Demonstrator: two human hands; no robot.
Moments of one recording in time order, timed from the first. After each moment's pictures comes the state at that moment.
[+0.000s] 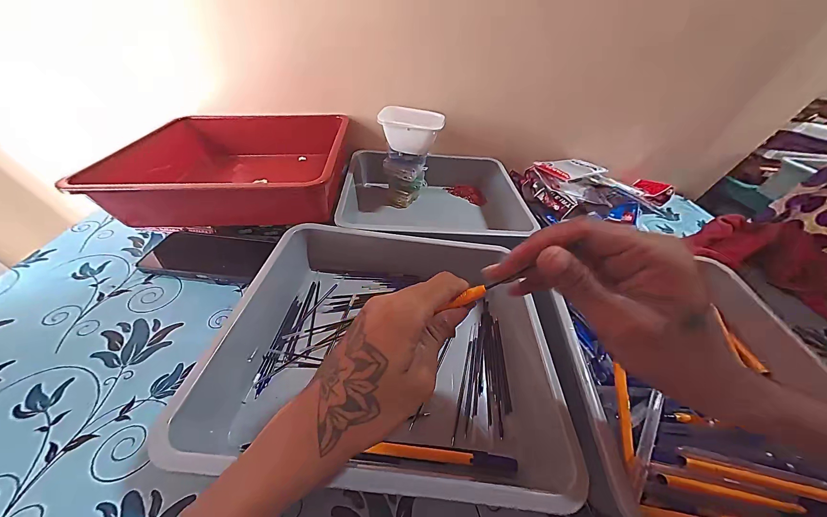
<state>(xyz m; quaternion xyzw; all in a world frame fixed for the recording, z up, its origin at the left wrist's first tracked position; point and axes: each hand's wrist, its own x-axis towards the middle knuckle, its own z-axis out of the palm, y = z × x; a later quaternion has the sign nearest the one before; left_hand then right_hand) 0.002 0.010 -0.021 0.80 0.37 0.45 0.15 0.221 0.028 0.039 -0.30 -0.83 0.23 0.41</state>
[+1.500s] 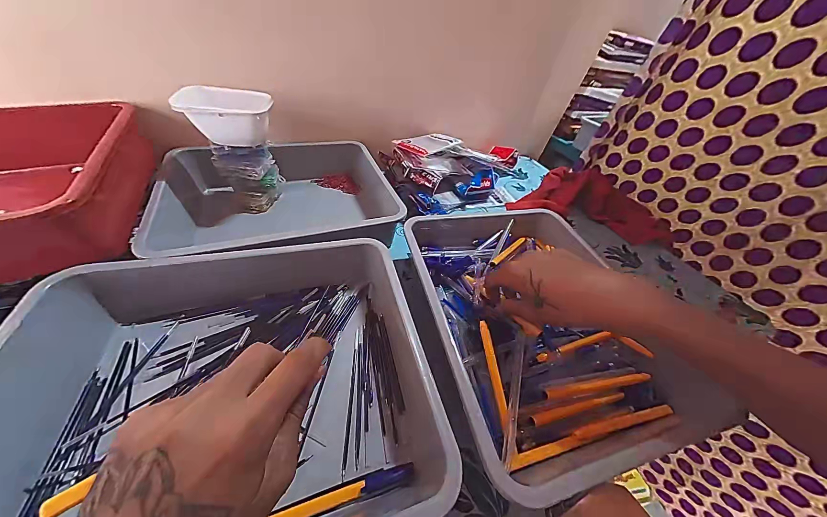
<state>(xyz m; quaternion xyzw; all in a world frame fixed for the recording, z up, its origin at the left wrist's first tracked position) 0.009 0.000 -0.039 0.87 0.41 0.28 -0.02 0.350 0.034 0.037 -0.59 -0.80 0.08 -0.09</state>
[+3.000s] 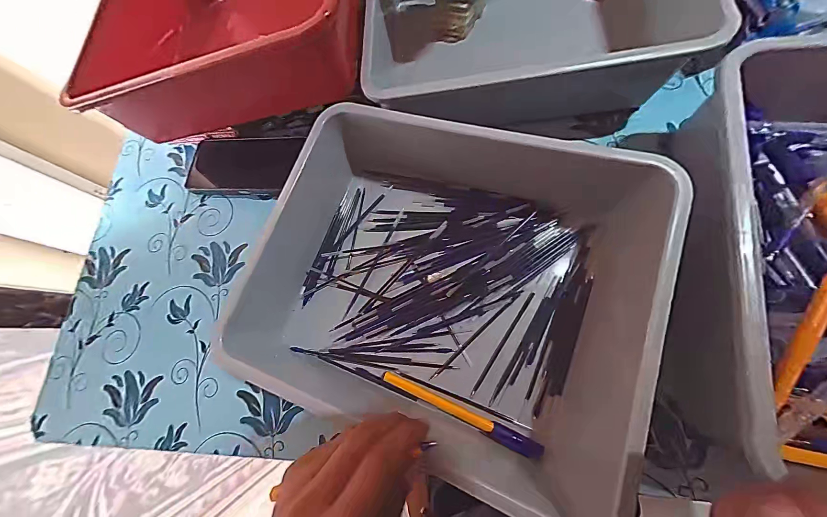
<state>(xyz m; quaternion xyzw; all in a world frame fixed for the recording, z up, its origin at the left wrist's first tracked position) -0.052 -0.141 -0.037 0.75 0.54 0.33 0.20 0.235 -0.121 -0.024 -0.39 -0.67 0.41 0.48</state>
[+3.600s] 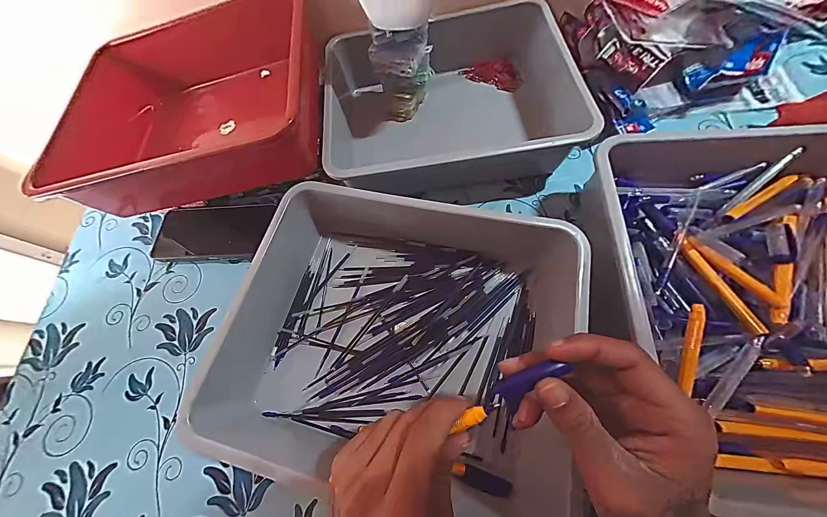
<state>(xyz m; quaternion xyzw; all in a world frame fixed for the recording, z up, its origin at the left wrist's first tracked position) 0.000 -0.084 -0.043 0.75 0.51 0.42 0.11 0.175 -0.056 -0.037 -0.40 -0.58 0.40 0.58</state>
